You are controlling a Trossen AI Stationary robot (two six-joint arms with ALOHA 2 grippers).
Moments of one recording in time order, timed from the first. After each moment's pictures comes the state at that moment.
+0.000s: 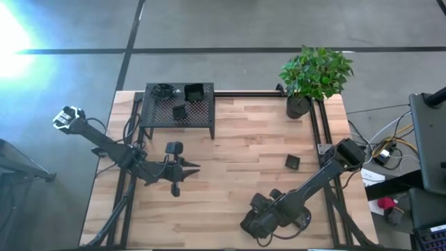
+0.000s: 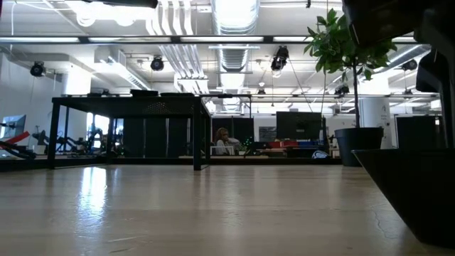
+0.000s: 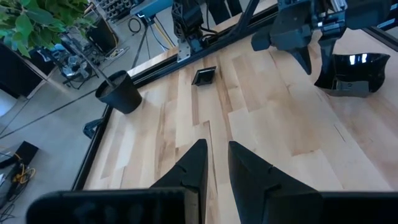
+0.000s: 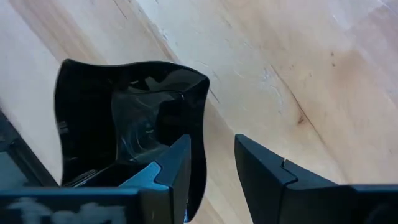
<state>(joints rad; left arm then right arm) -0.53 1.07 0.77 -0.12 -0.62 0.19 0.68 1.93 1.33 -0.74 0.15 1.35</state>
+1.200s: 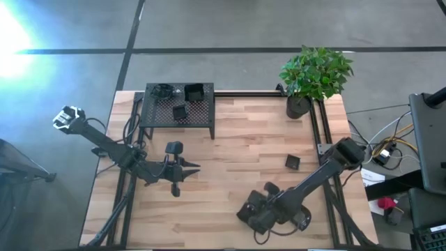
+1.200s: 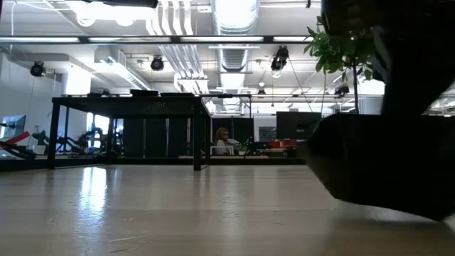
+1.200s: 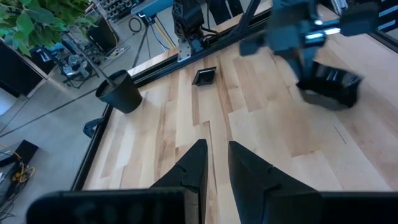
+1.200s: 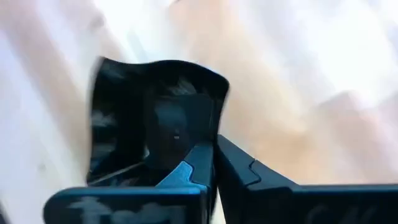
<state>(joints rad) -0.53 1.07 0.77 -0.12 -0.63 0.18 0.65 1.92 1.32 -0.72 0.32 1.17</state>
